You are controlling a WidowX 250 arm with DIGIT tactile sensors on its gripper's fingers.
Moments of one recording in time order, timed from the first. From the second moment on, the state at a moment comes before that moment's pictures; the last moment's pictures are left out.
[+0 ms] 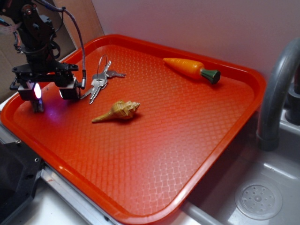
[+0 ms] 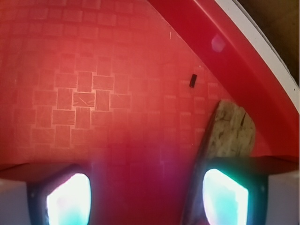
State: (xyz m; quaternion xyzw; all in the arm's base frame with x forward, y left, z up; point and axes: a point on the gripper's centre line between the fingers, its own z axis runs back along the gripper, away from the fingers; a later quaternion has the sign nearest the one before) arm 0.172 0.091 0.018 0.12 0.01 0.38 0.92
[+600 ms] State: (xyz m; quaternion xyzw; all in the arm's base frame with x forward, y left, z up) arm 0.173 0.120 0.010 0.13 -0.03 0.38 0.91
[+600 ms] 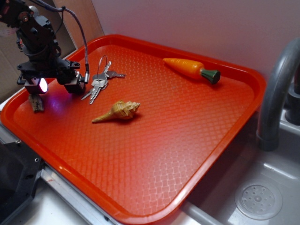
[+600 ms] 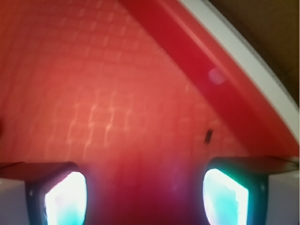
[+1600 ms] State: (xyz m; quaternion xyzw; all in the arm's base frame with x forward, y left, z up) arm 0.129 0.138 0.024 0.12 0.00 0.40 0.91
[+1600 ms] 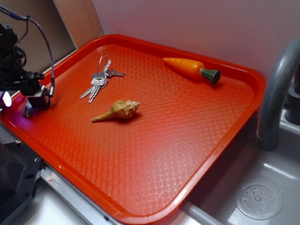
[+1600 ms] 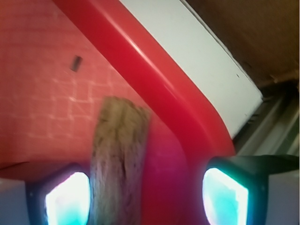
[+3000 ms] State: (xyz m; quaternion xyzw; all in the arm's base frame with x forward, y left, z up) arm 0.138 0.076 0.011 0.05 -0.02 0.37 0.93
